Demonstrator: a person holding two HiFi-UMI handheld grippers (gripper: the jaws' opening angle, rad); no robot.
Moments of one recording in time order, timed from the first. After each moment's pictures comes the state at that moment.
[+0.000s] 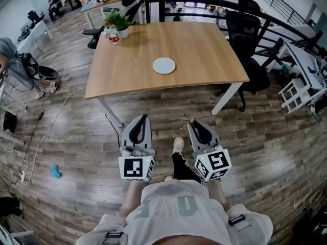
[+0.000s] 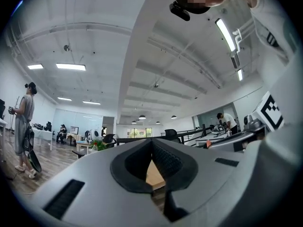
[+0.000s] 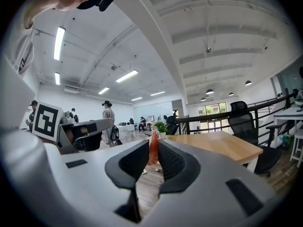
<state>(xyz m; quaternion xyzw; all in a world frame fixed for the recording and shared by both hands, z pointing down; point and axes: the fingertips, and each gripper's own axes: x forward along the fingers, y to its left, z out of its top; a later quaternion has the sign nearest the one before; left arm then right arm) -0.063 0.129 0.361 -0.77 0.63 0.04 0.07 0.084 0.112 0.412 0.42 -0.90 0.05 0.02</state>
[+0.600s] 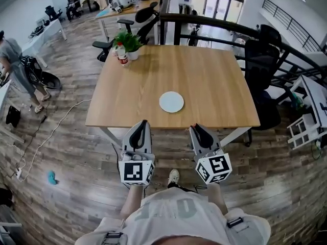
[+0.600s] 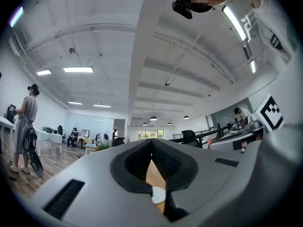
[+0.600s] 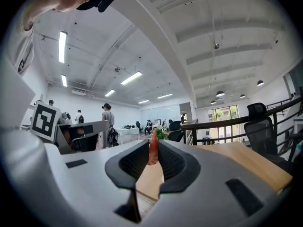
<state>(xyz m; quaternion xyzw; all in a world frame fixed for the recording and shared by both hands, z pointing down) -0.104 -0.047 0.340 -0.73 0.68 0.05 0.08 0.049 -0.092 0.384 0.37 -0.93 0.02 0.00</state>
